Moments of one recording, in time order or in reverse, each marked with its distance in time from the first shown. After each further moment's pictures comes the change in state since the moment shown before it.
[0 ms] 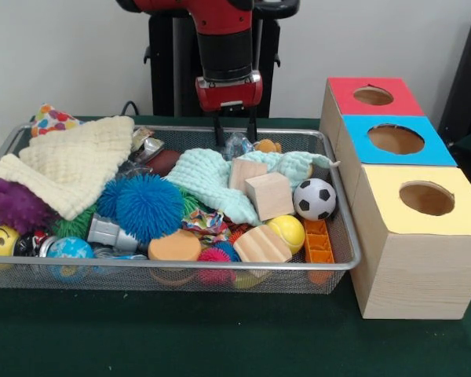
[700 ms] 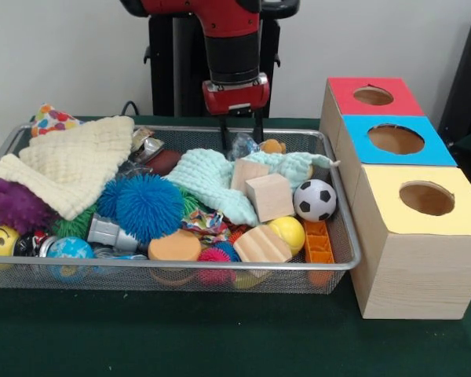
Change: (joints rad) arm 0.042 0.011 -0.001 -0.028 -0.055 -0.006 0.000
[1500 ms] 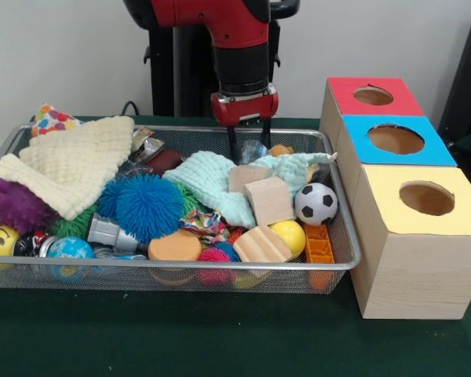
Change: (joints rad) arm 0.044 0.040 0.001 -0.077 -0.090 0.000 0.000
